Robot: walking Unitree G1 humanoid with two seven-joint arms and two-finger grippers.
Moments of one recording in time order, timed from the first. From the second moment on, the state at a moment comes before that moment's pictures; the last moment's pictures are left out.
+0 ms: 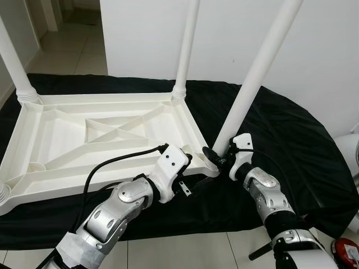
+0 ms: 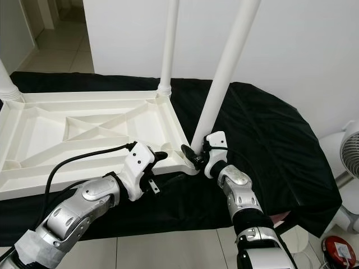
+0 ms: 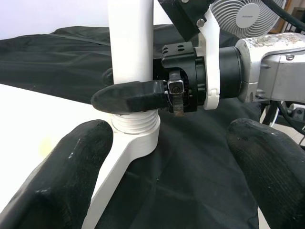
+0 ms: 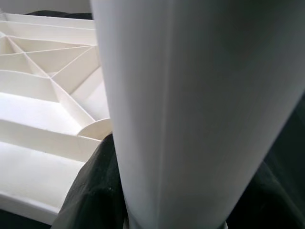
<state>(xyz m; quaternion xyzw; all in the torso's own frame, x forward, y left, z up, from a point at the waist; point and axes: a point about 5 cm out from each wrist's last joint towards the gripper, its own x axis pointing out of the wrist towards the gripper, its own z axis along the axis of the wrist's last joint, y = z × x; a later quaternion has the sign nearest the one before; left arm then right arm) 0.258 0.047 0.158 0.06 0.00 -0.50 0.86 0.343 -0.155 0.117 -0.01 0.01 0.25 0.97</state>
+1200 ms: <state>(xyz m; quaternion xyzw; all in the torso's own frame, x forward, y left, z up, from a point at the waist) 0.255 0.045 0.156 0.06 0.01 -0.51 0.86 0.304 -0.129 0.129 0.07 0.01 -0.04 1.00</state>
